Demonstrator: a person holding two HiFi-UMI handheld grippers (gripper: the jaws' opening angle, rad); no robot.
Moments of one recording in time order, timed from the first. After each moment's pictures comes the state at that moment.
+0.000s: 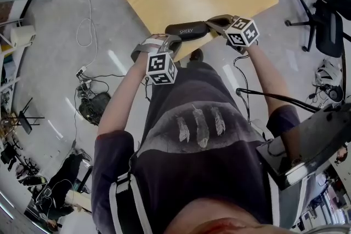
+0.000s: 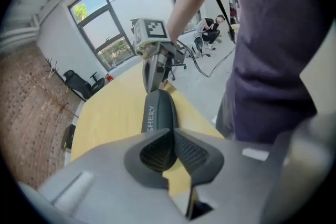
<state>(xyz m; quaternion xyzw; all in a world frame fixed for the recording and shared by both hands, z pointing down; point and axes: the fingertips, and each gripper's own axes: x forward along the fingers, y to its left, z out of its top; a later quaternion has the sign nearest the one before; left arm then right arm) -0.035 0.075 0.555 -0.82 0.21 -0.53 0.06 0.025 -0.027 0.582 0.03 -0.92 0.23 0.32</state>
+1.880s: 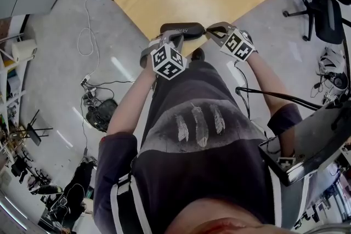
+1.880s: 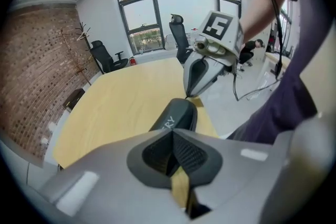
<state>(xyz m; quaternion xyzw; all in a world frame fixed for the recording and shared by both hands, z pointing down) -0.031 0.036 0.559 -0.80 0.34 -0.48 -0.10 0.046 0.007 0.589 0.04 -0.92 0.04 0.38</state>
